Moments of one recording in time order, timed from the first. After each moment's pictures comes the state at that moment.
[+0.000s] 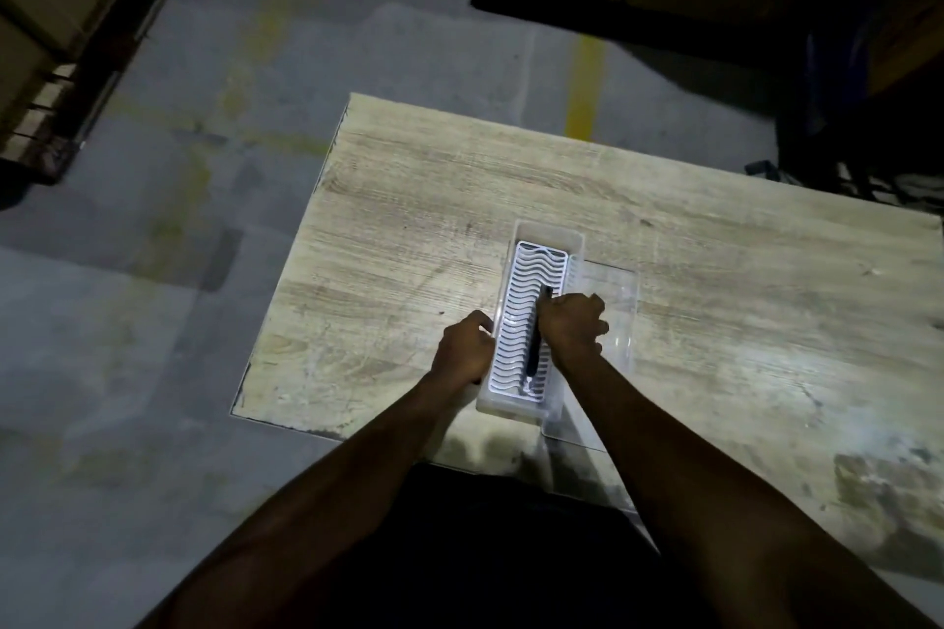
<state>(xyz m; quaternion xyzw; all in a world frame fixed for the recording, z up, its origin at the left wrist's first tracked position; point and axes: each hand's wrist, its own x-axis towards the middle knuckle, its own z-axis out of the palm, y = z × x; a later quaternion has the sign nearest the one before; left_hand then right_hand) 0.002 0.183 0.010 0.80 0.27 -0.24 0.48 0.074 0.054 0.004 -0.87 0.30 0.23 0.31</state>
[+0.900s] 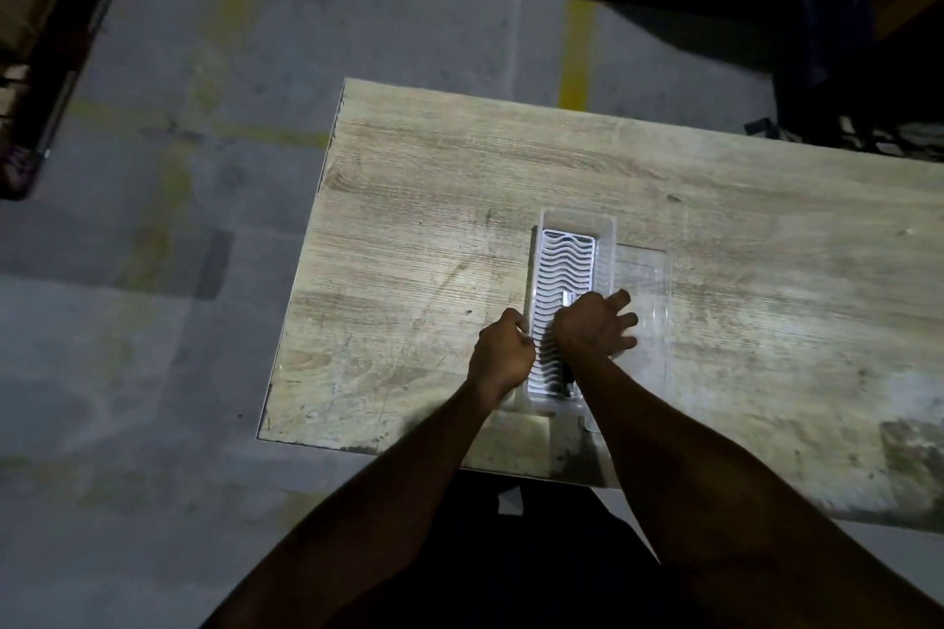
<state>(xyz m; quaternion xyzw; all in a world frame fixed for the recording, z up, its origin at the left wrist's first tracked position) 0.004 0.190 -0.006 0.82 0.22 -0.25 0.46 0.065 0.087 -0.039 -0.91 0.34 0.20 0.10</state>
